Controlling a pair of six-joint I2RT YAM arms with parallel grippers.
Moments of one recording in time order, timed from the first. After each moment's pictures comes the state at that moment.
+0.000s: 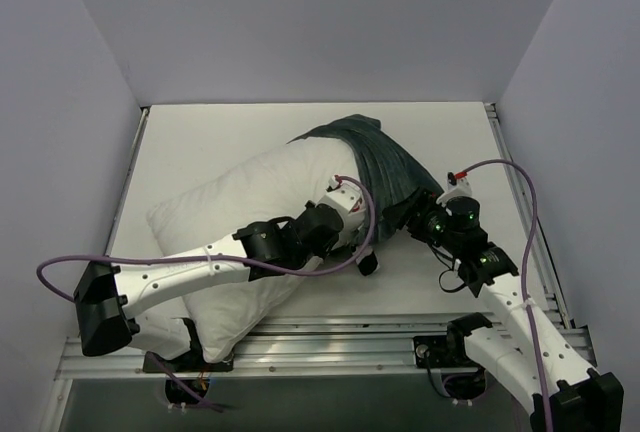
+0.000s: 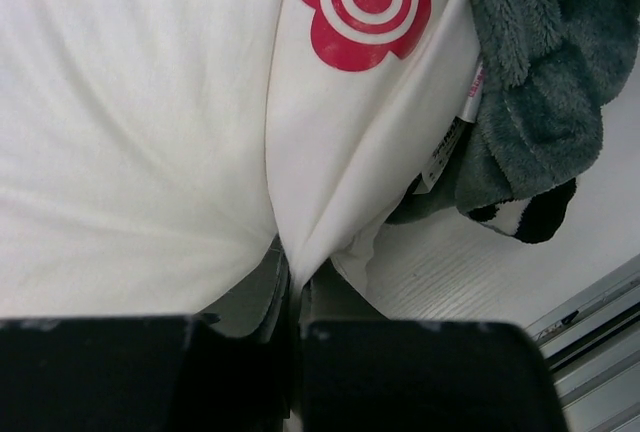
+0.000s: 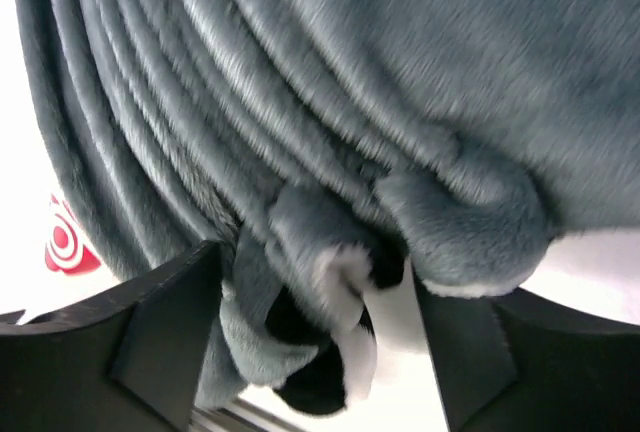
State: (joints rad) left arm -1.16 1.40 1.17 -0.48 -0.53 -0.23; right arm 0.30 0.77 0.52 -0.21 -0.14 0.76
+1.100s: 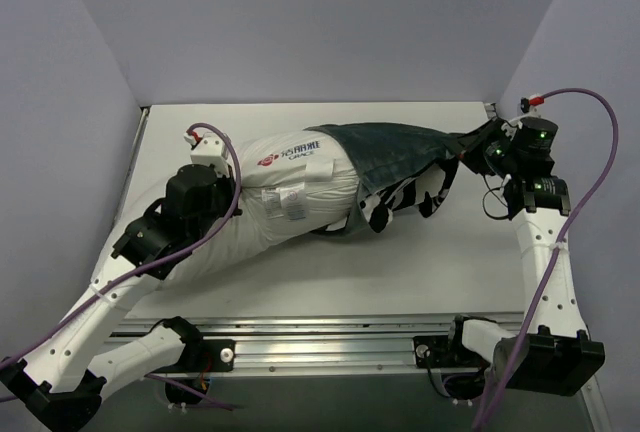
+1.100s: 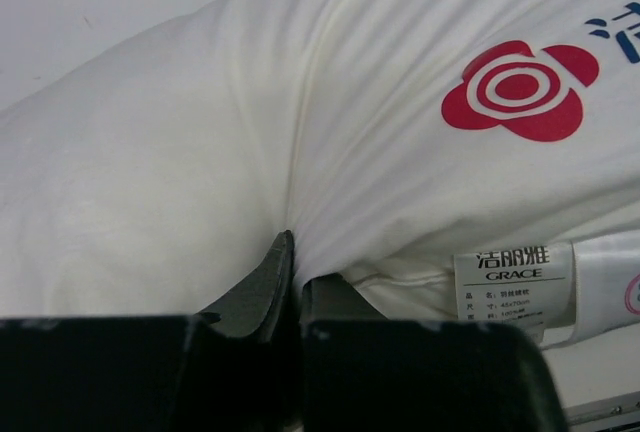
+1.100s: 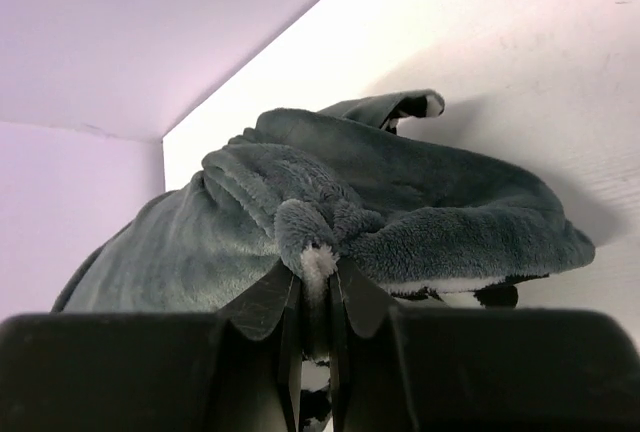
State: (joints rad) left arm -0.63 0.95 1.14 -0.64 -0.38 -0.33; right arm -0.14 1.12 1.19 -0.48 -0.38 0.73
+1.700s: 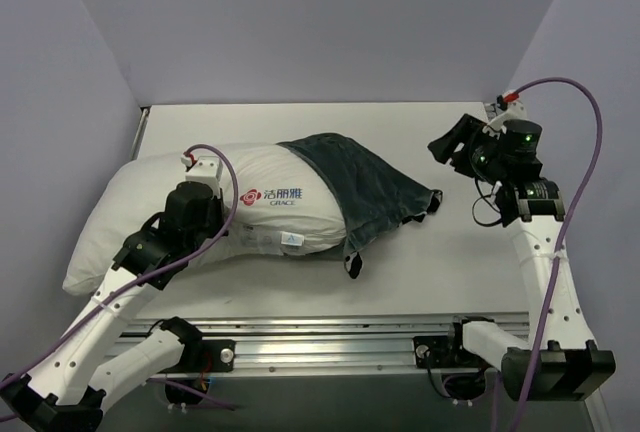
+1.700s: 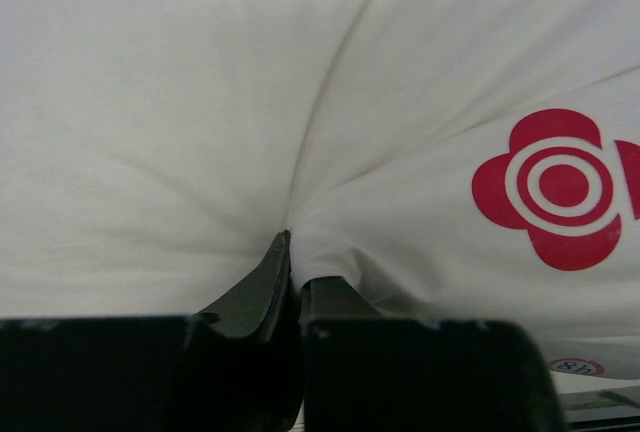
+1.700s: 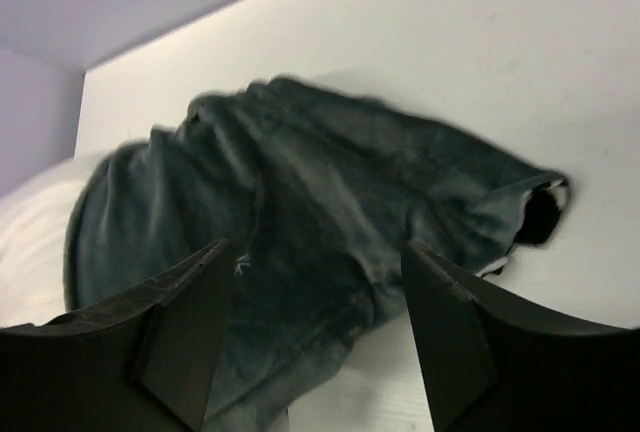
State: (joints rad) left arm -0.55 0.86 0.97 -0.72 -0.37 -0.30; right arm -0.02 1.11 1.24 -0.56 -0.24 0.47
